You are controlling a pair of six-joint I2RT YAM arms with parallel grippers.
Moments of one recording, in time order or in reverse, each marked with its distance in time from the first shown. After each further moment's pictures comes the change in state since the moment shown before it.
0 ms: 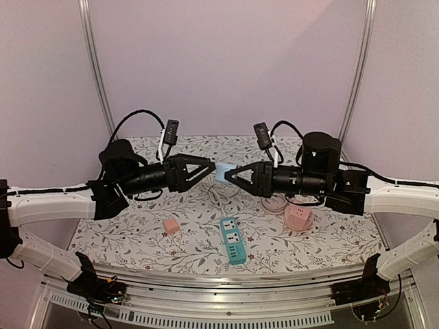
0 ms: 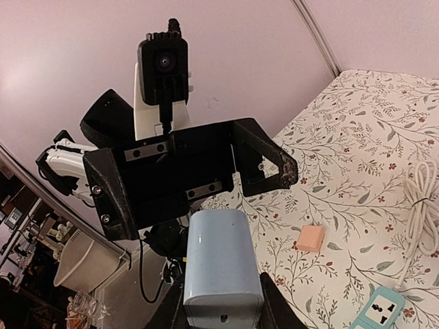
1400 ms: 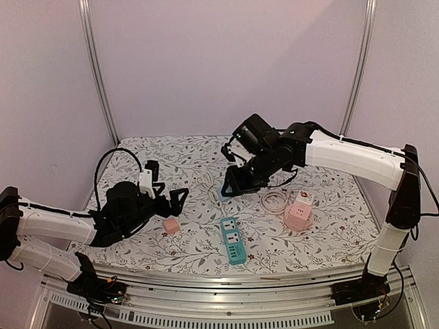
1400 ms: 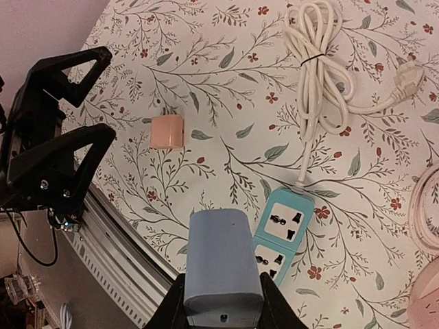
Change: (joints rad) left arm 0.002 -0.047 -0.385 0.001 -0.766 0.331; right arm -0.063 0.493 0.697 -1.025 0.115 -0.102
